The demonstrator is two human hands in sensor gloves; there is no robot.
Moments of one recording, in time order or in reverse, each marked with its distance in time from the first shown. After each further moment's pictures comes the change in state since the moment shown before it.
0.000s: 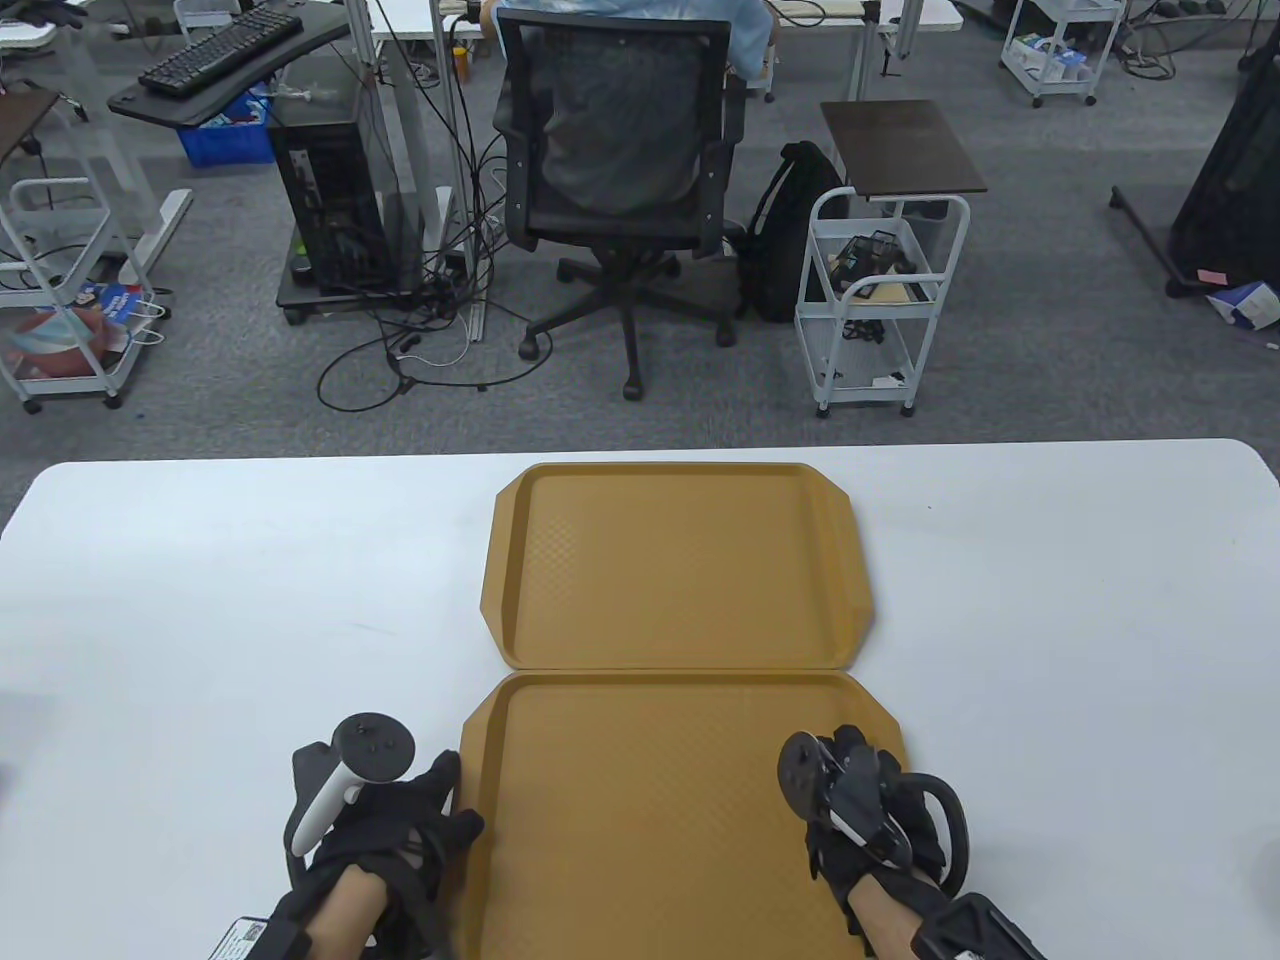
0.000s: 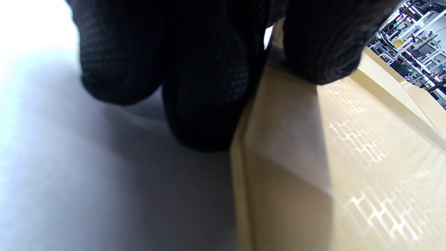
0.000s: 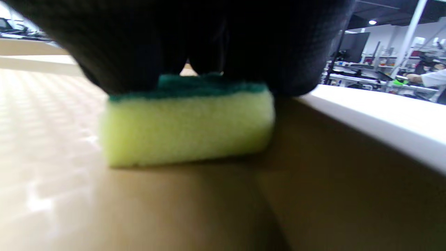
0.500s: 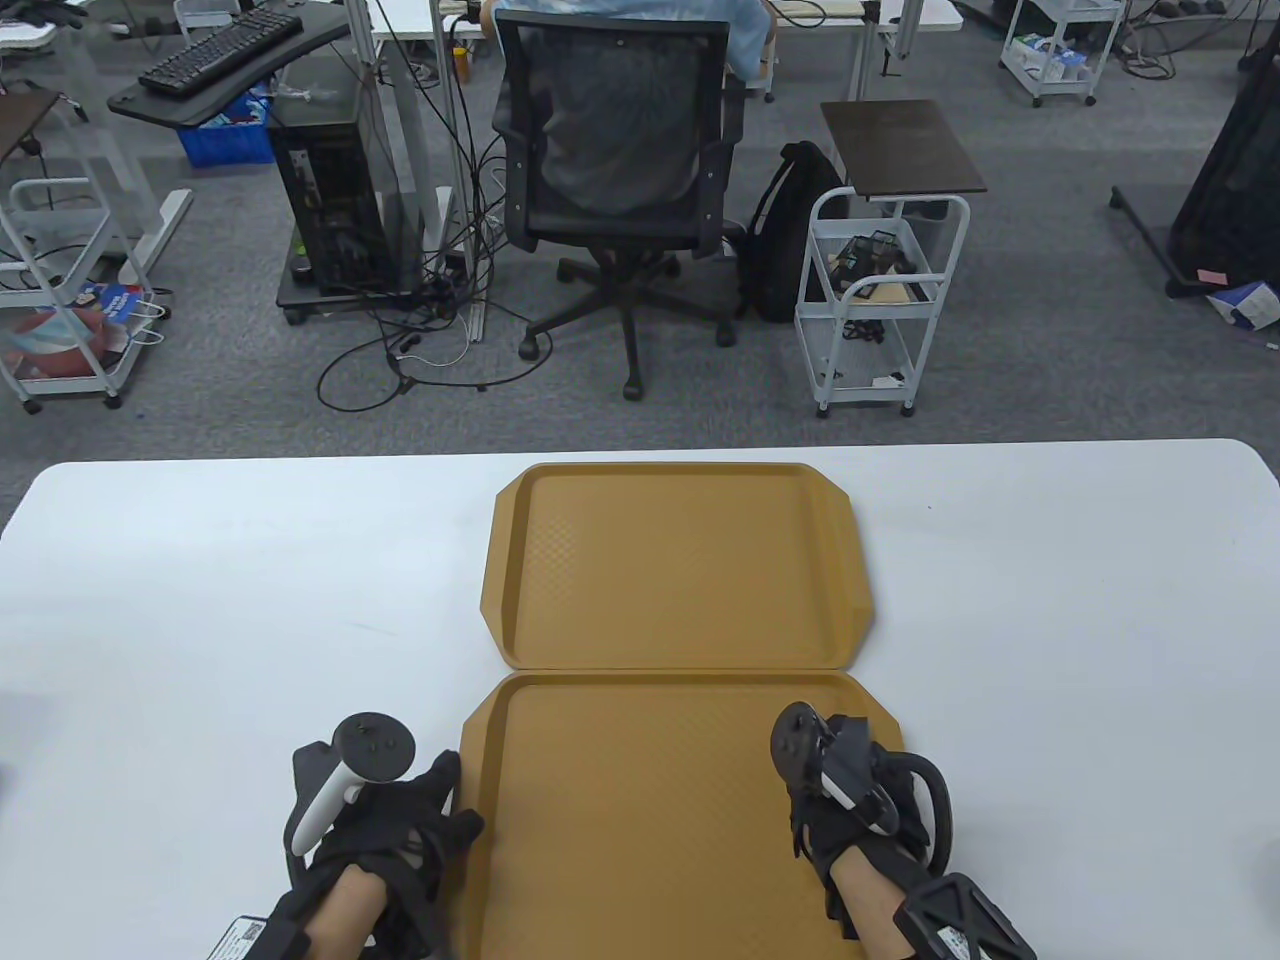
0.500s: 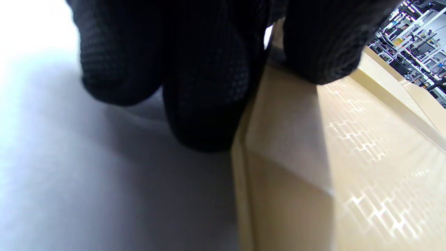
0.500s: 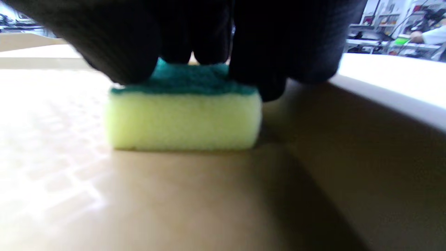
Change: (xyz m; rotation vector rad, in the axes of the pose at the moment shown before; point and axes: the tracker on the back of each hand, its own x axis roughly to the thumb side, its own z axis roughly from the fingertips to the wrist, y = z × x) left_hand 0.000 0.000 0.000 -0.001 -0.002 -0.003; right_hand 0.011 -0.001 -0.011 0.135 0.005 -0.096
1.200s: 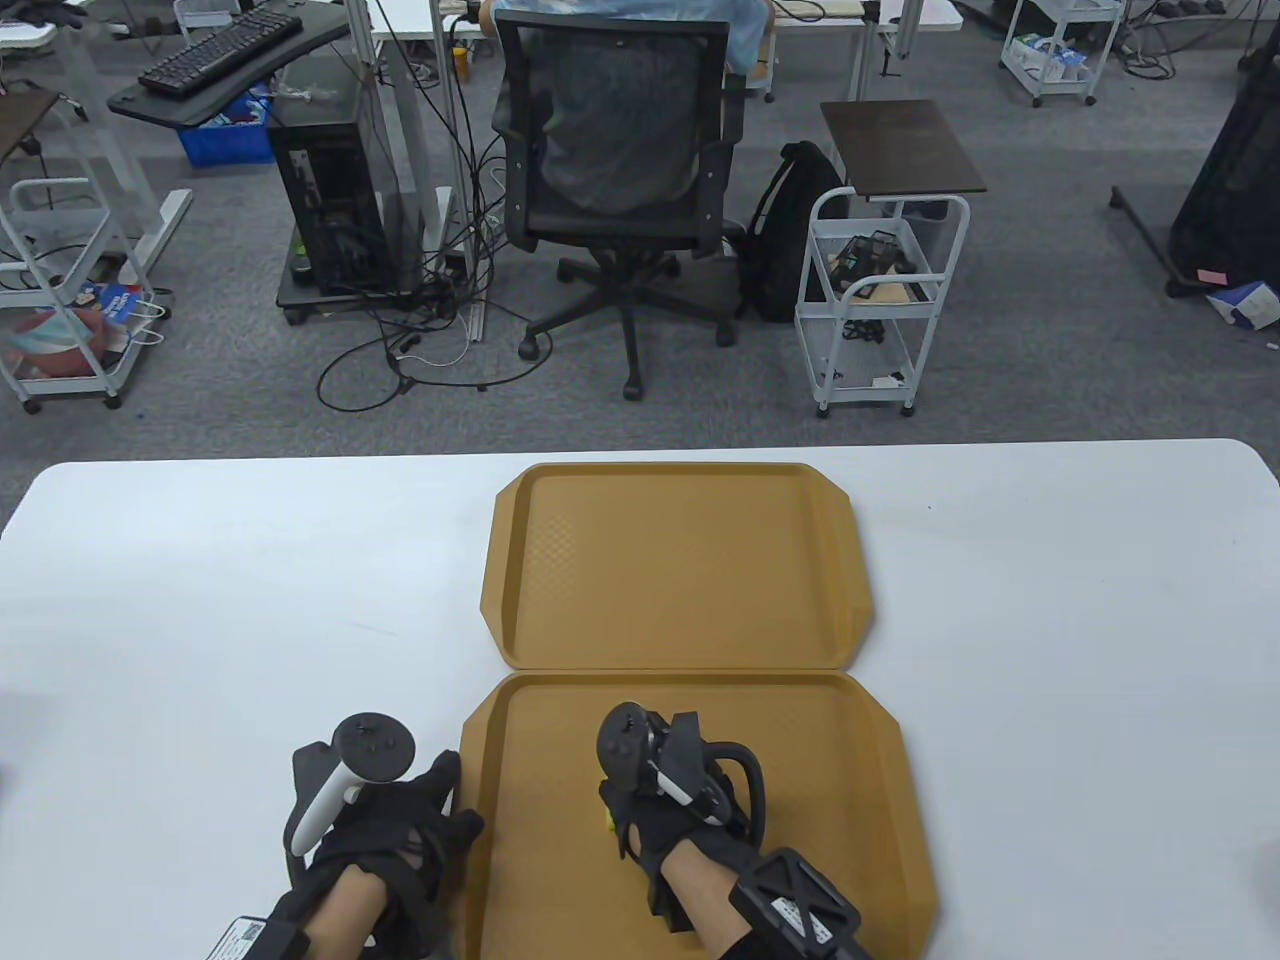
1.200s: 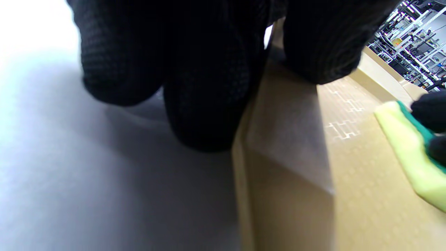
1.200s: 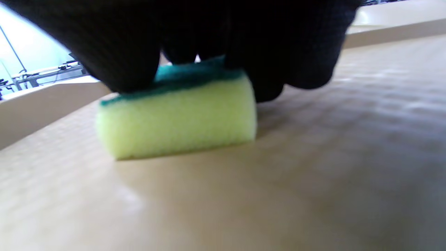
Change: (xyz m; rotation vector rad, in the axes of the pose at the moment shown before) left_hand 0.000 0.000 0.000 -0.002 -0.003 -0.001; right_hand 0.154 0.010 0.009 0.007 -0.274 -0.170
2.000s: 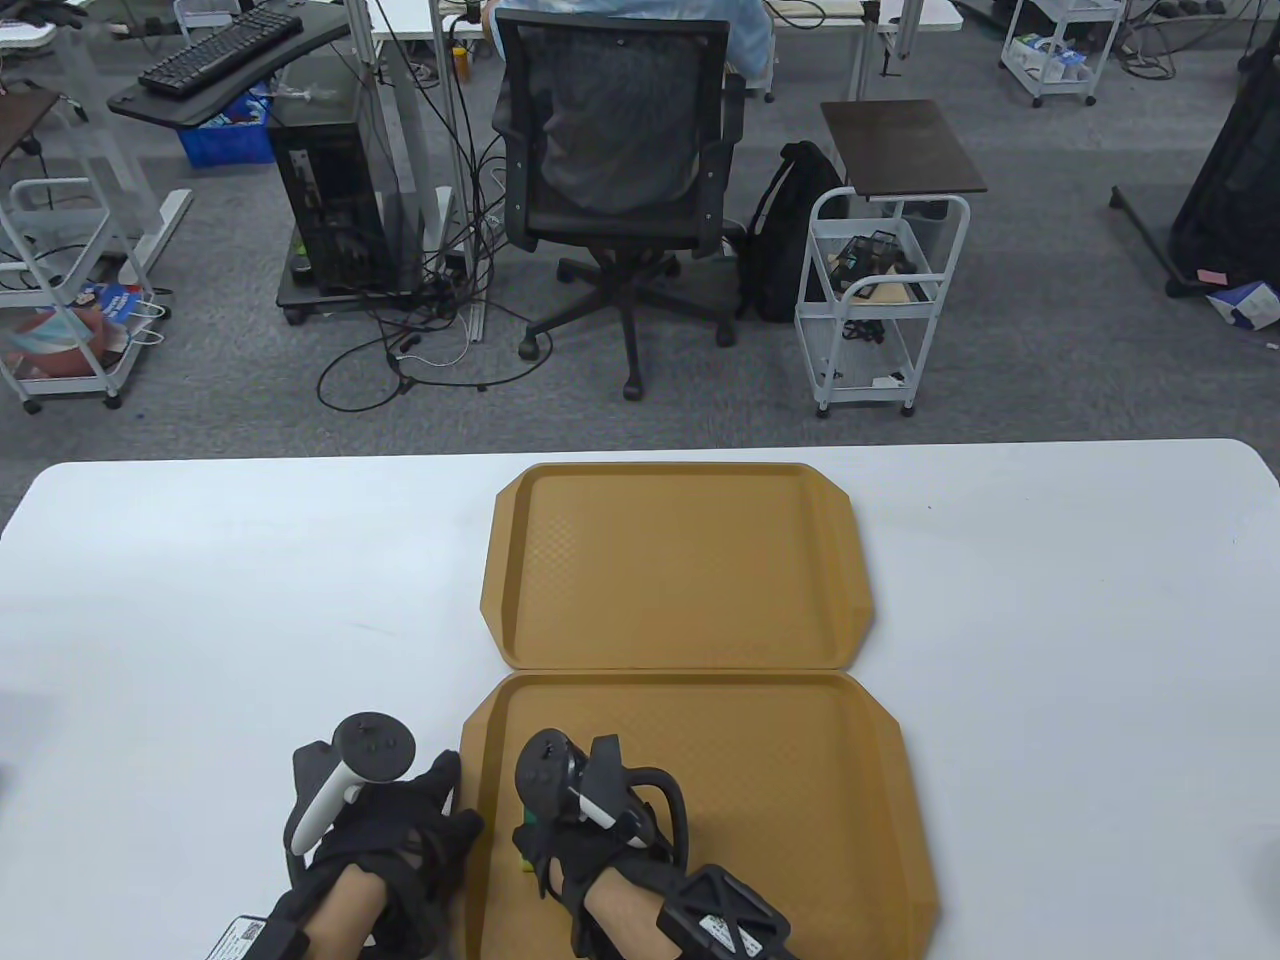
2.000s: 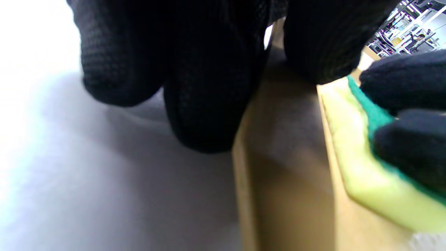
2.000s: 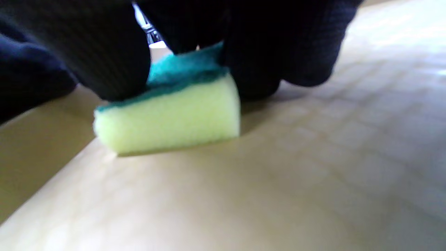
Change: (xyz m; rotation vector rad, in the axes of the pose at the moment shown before) left_hand 0.000 0.000 0.000 0.000 -0.001 -0.003; right_hand 0.056 0.020 0.021 0.141 -0.080 -0.057
